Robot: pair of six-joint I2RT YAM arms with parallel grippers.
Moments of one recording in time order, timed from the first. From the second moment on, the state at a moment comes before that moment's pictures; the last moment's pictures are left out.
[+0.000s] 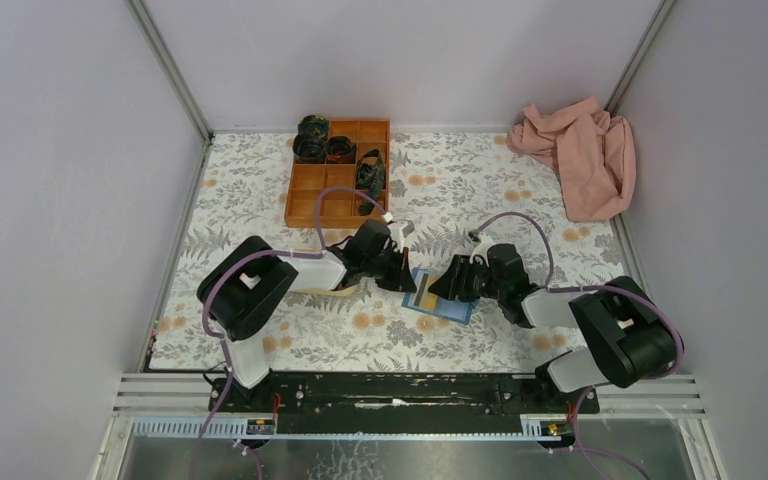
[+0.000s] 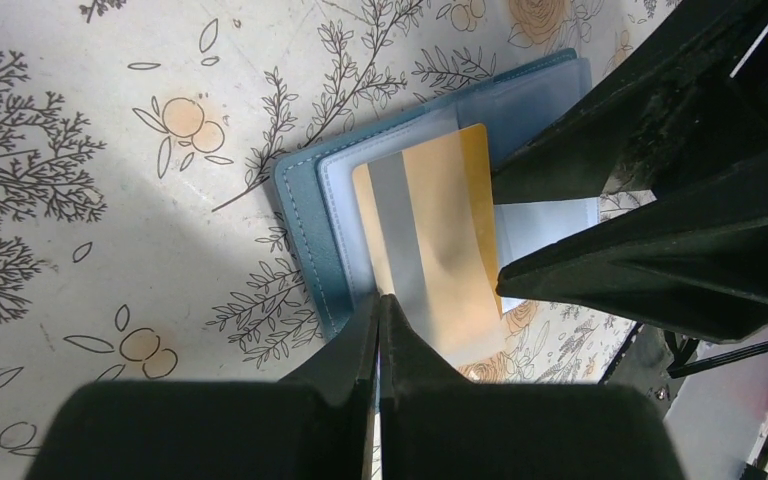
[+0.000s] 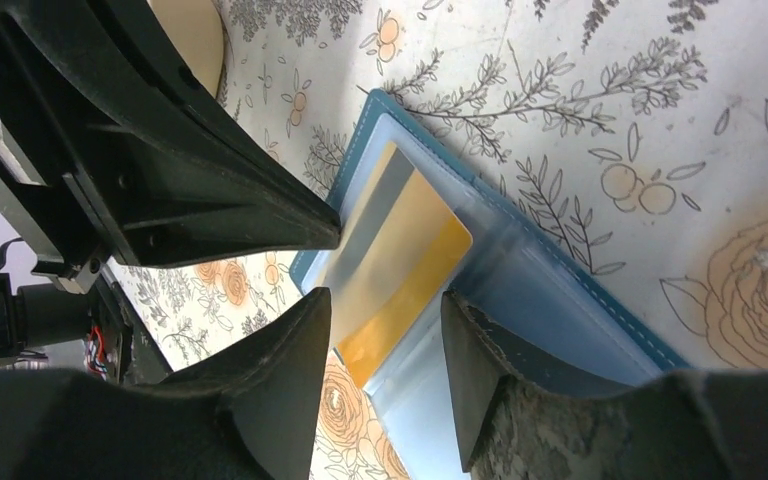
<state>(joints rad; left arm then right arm) -0.71 1.81 0.84 0.21 0.44 -0.51 0.45 1.43 0.30 0.53 -0.44 0.61</state>
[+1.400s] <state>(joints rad) -0.70 1.85 0.86 0.24 0.51 -0.54 0.45 1.44 0.23 0.72 -0.54 0.65</state>
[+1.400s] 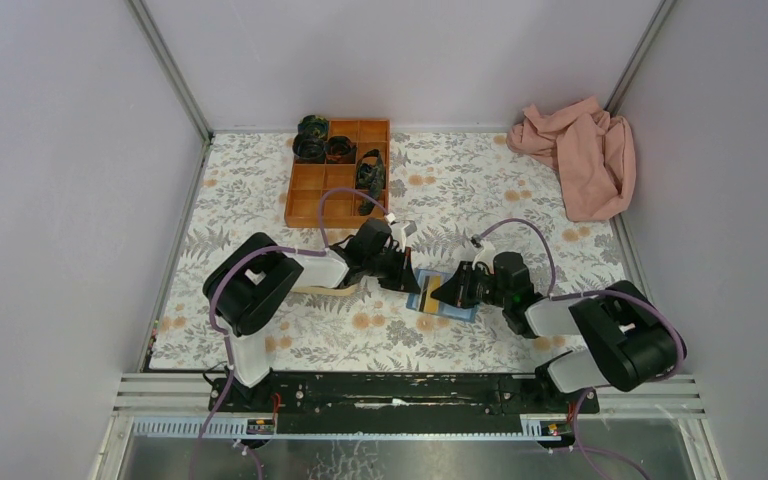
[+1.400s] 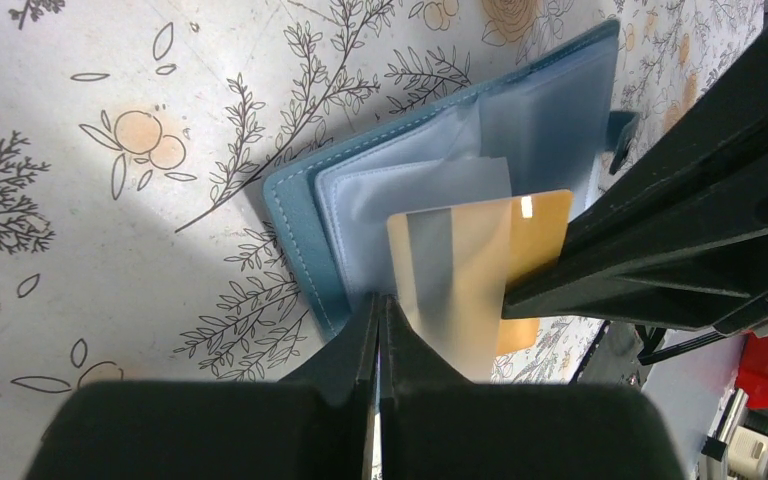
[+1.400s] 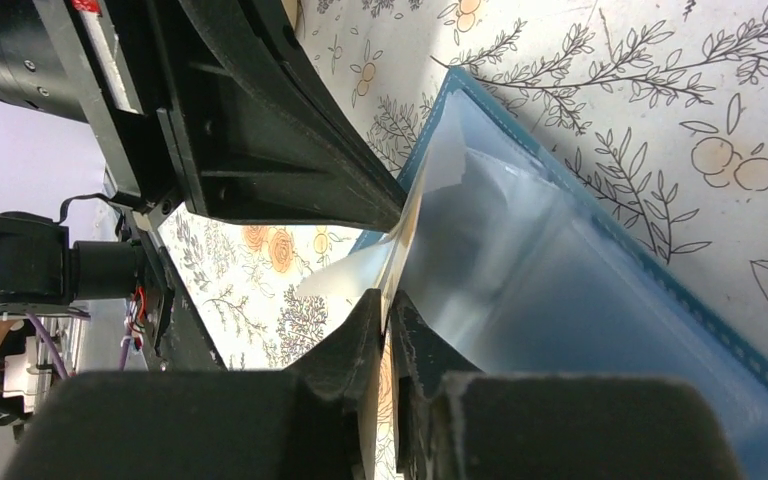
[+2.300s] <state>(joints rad) -0.70 1.85 0.85 0.25 0.50 -0.55 0.45 1.02 0.11 0.63 -0.41 0.58</state>
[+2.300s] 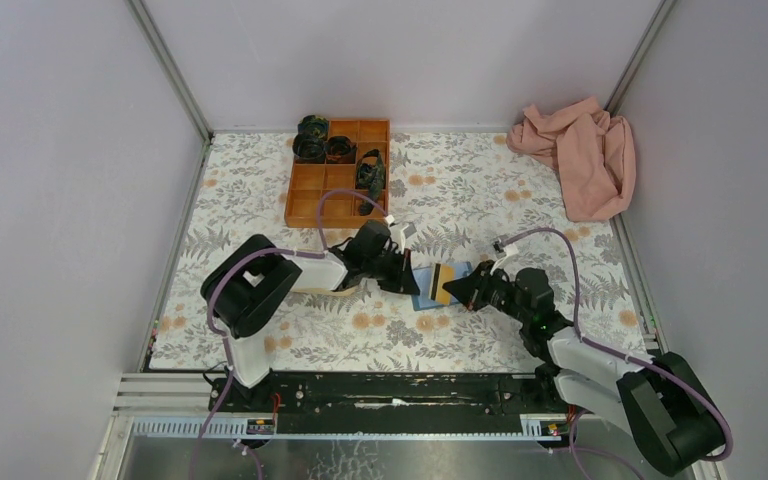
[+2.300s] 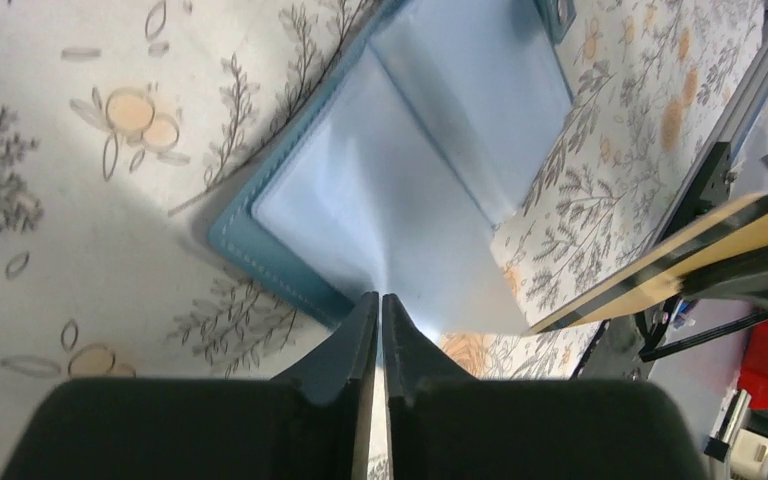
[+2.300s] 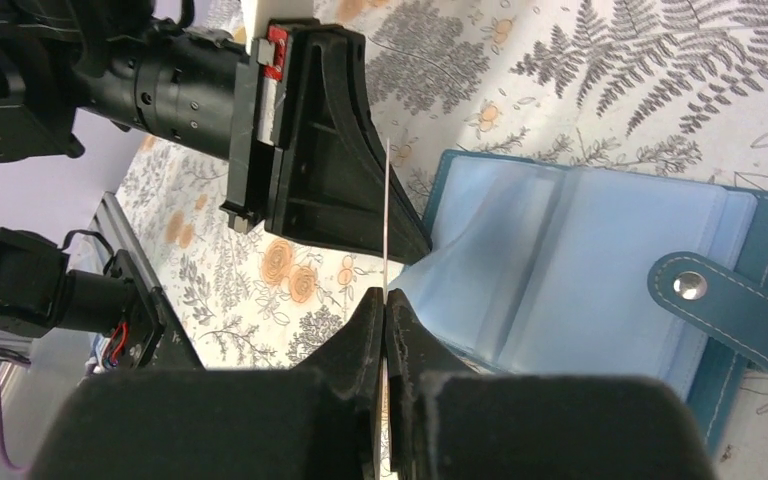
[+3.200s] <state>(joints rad) -0.70 1.52 0.52 0.70 0.62 -0.60 0.45 1.24 0.06 1.15 -0.76 0.75</state>
